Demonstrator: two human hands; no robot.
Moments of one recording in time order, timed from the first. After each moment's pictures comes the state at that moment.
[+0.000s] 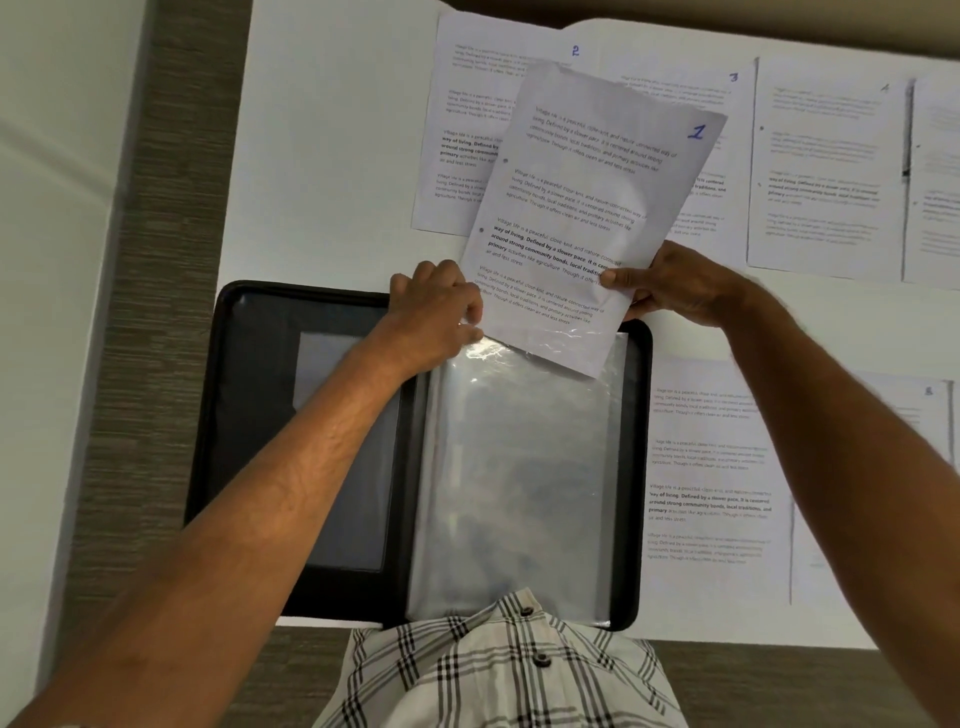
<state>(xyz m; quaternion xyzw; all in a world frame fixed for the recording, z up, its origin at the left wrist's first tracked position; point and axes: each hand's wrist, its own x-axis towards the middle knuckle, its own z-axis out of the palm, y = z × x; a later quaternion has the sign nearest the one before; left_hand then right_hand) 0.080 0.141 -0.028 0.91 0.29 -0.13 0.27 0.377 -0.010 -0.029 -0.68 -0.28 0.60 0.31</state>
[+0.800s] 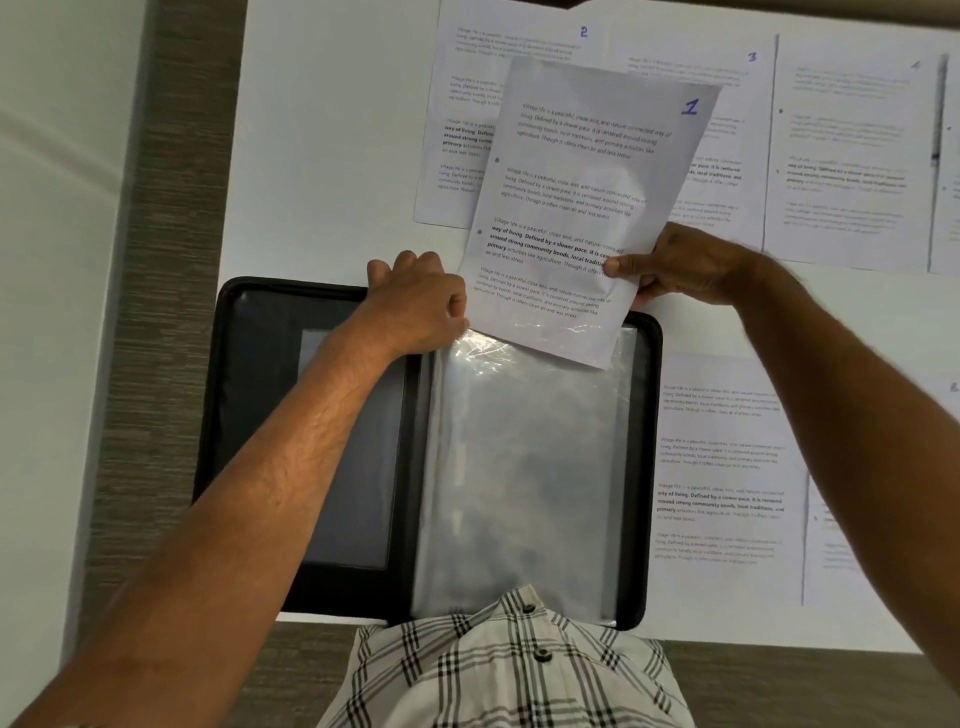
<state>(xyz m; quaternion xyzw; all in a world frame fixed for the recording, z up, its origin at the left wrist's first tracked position) 0.079 0.158 -0.017 0.90 0.31 -0.20 0.22 0.392 0.006 -0.039 -0.68 -0.30 0.62 0.26</state>
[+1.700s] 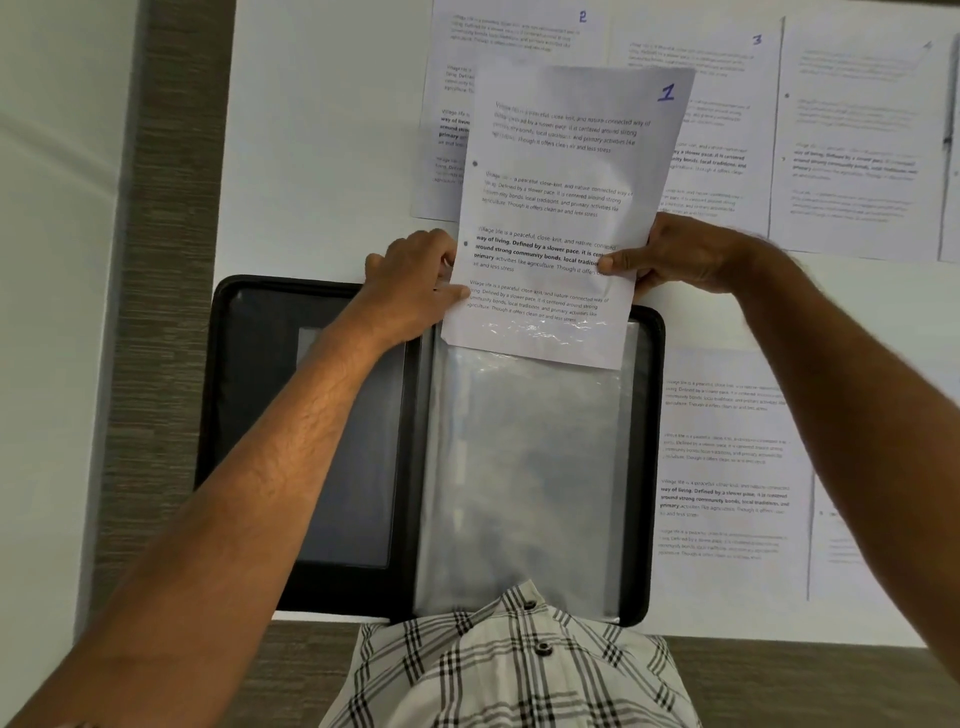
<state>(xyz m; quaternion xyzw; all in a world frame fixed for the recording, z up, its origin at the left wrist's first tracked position) 0.078 0.166 -0.027 0.86 0.38 -0.07 0.35 0.388 0.014 -0.034 -0.67 -0.32 0.63 0.24</state>
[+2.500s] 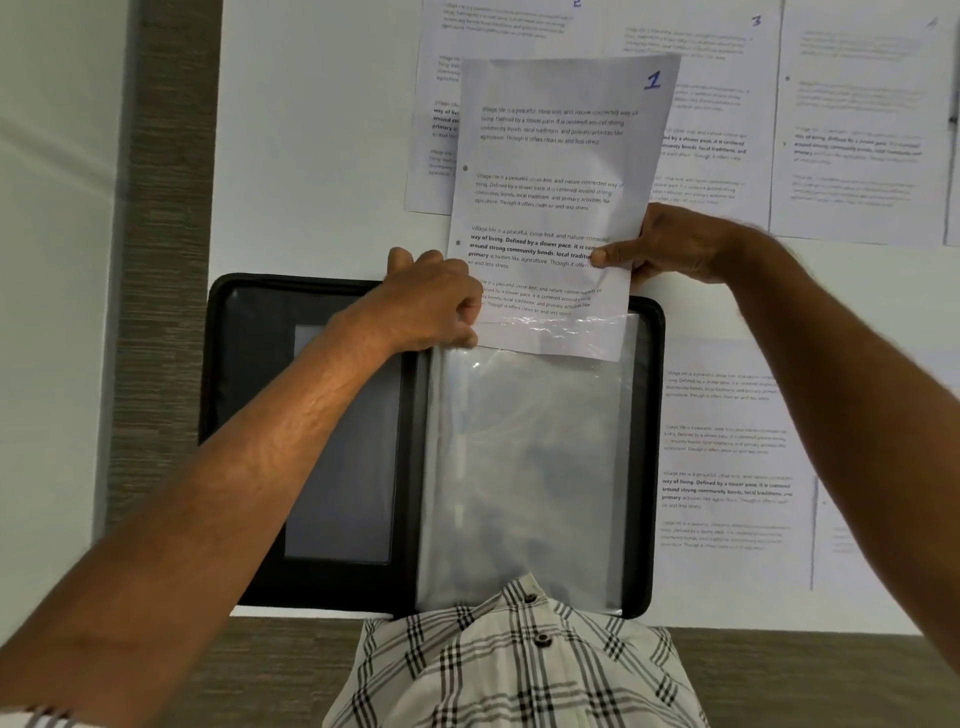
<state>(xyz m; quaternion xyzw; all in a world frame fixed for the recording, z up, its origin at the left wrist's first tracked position) 0.087 0.159 -0.016 0.91 0.21 -0.23 0.26 0.387 0.017 -0.040 -0.68 -0.33 0.62 0.23</state>
